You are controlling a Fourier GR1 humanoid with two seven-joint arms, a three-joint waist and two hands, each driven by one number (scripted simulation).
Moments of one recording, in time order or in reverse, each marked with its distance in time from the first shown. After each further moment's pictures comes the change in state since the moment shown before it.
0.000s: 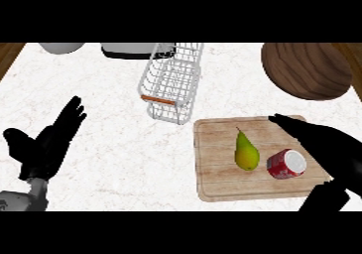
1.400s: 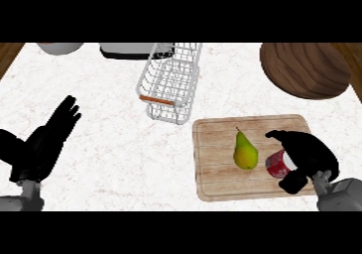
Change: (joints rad) left arm 0.033 -0.087 0.136 -0.059 -0.095 -0.117 0.074; right arm 0.168 0.300 -0.054 0.373 0.576 0.073 -0.261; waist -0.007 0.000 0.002
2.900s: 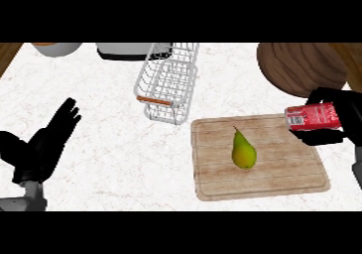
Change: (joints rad) left arm 0.009 -0.061 0.055 0.022 -0.060 -0.043 -0.007; right arm -0.060 0.012 -0.368 0.254 0.094 -0.525 -0.678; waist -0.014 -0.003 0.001
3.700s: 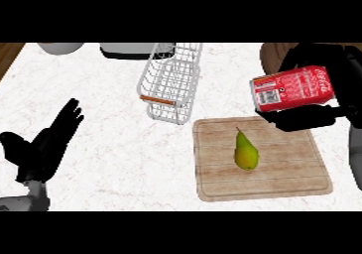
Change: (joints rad) left arm -0.006 -0.024 0.013 0.023 -0.026 -0.033 -0.020; right arm -0.245 0.117 0.014 -0.409 -0.171 0.246 0.341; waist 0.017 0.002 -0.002
